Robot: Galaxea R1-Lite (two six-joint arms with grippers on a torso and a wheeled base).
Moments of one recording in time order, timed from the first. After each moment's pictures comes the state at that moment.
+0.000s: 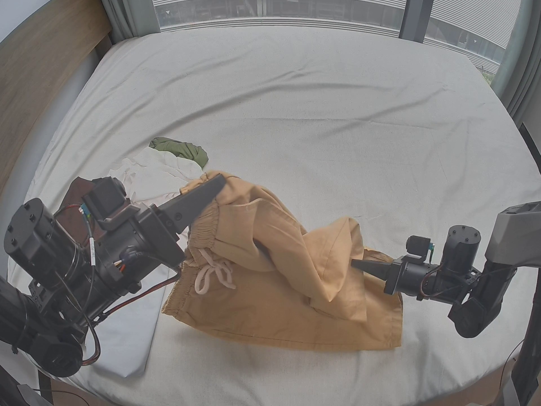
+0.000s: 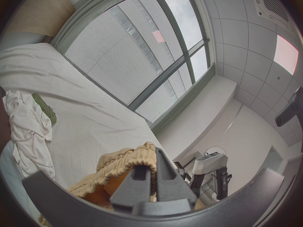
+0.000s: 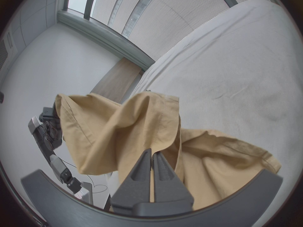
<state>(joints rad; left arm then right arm) -0.58 1.66 -0.39 -1.55 -0.26 -0.55 0.30 2.12 -0.41 -1.54 0.62 0.47</state>
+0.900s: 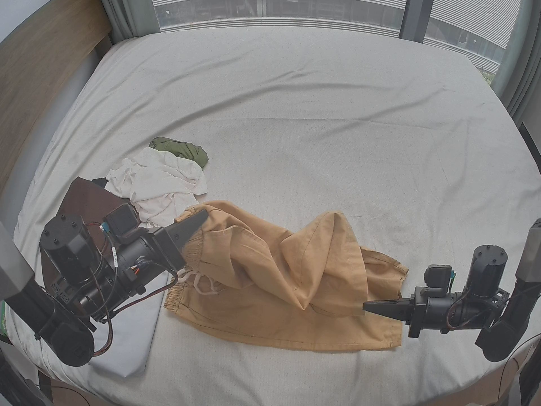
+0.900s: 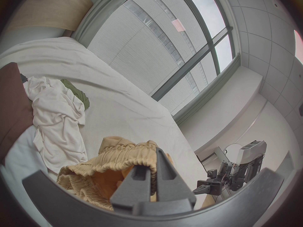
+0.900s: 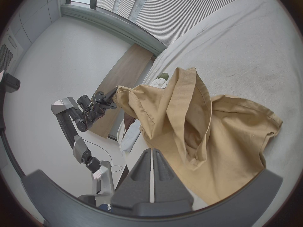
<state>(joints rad) -0.42 1.83 -0.35 -1.55 -0.26 -0.55 0.35 1.99 -0.15 -1.53 0.73 0.38</state>
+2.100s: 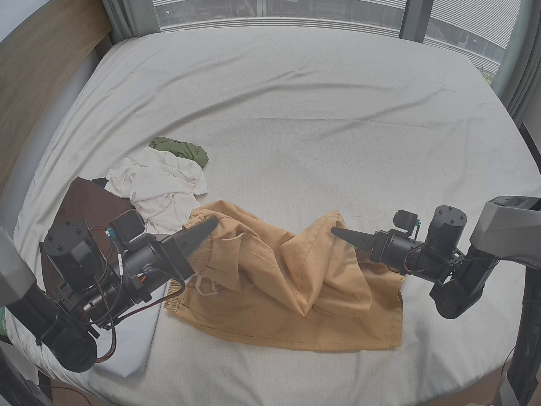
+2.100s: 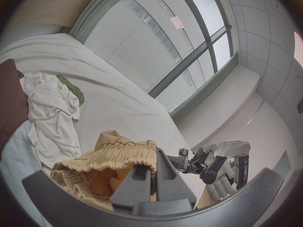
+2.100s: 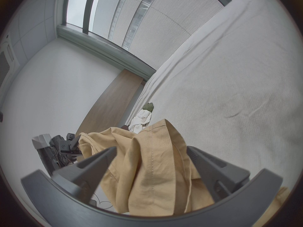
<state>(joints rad) -0.47 1.83 -0.34 -1.55 -0.26 -0.54 0.32 2.24 -0.67 -1.53 0.61 0.64</state>
